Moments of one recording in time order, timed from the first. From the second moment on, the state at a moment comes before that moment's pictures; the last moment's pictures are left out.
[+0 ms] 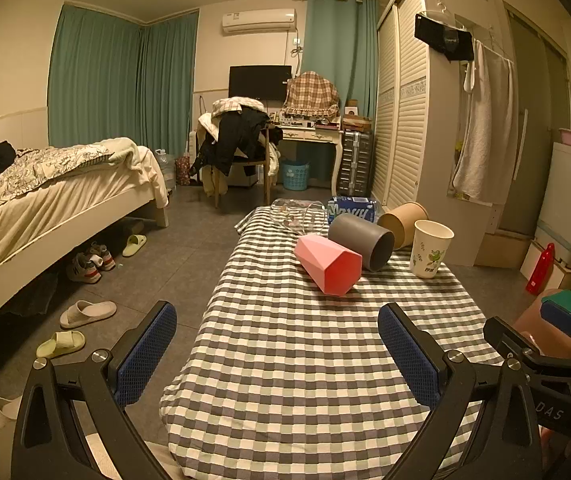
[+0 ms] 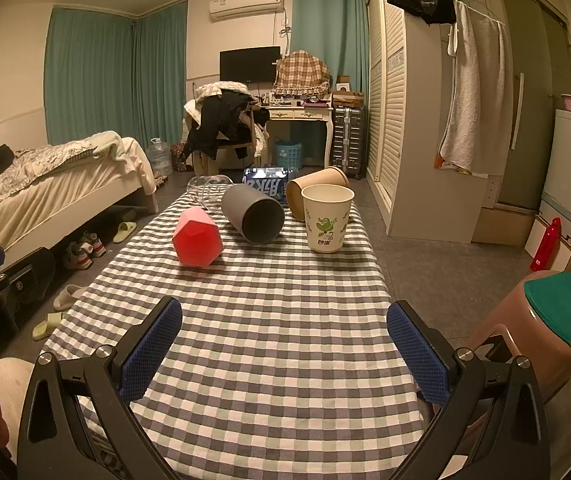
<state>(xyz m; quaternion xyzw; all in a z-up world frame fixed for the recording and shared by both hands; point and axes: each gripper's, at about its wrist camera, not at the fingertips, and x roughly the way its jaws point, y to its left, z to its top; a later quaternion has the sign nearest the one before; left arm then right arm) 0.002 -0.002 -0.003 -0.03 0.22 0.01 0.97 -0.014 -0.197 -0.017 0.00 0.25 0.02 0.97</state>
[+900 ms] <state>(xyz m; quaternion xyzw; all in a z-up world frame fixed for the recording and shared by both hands) 0.003 -0.003 -0.006 -0.03 0.22 0.01 0.97 -0.013 -0.197 -0.017 0.00 0.25 0.02 0.97</state>
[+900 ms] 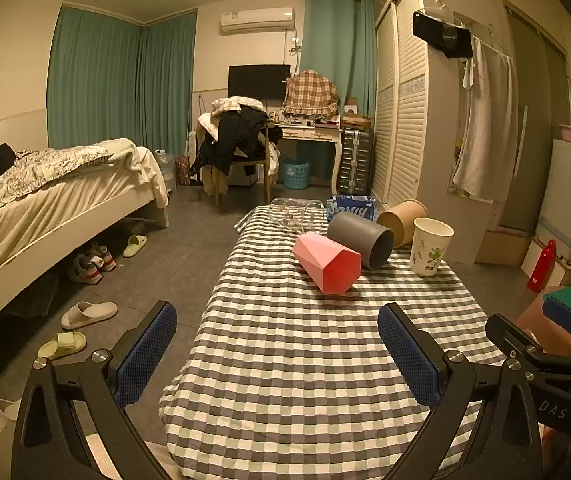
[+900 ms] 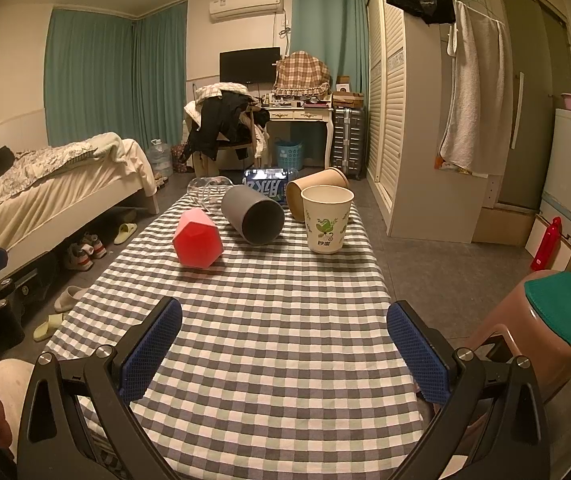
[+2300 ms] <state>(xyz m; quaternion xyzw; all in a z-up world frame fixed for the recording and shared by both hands) -0.001 -0.002 -0.007 -0.02 0.22 0.01 0.97 -0.012 -0.194 -0.017 0.00 0.25 0.02 0.97</state>
